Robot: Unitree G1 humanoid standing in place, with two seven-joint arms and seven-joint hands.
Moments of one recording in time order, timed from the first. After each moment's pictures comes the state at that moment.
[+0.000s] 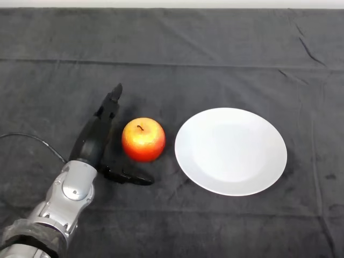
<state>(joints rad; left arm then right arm) -0.61 0.23 -0.32 1.02 0.12 -0.47 0.18 -0.52 -0.59 -1.10 1.21 1.00 0.06 0.37</state>
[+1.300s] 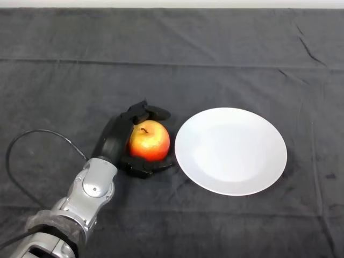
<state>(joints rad) -0.70 0.21 -0.40 1.08 0.05 -0.50 0.17 -0.52 -0.59 -1.10 1.21 1.00 0.06 0.37</state>
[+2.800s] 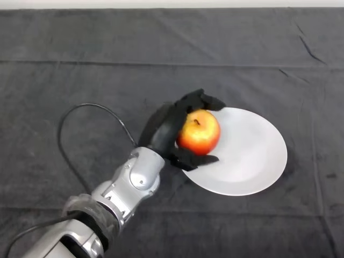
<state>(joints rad) -0.74 0.12 -0.77 0.97 0.00 -0.47 0.33 -0.52 -0.59 -1.10 1.21 1.00 0.06 0.37</state>
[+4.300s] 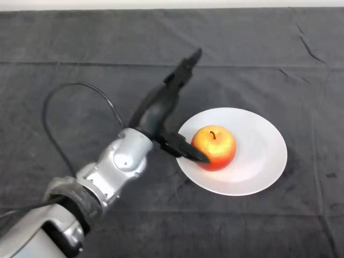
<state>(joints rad) -0.80 0.33 -0.65 0.79 -0.13 -0.53 0.28 -0.52 -0.59 -1.10 1.21 1.00 0.06 0.37</state>
